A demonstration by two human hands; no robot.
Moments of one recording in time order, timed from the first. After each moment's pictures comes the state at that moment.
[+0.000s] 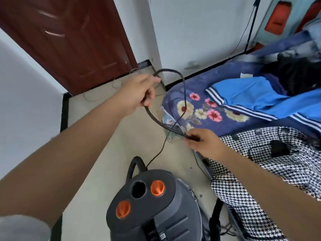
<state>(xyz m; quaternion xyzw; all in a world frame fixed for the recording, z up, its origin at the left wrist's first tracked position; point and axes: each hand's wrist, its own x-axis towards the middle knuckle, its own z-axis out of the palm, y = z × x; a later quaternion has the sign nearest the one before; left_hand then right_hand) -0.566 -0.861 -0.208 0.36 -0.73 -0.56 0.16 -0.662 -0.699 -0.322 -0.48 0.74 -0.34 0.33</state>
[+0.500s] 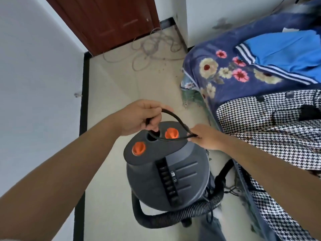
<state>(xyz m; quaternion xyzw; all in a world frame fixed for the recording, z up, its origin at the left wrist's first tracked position) -0.417 -0.765 -0.279 0.36 -0.63 -0.69 -0.03 -0.584 -0.659 -0.420 -0.64 0.68 -0.08 0.35</state>
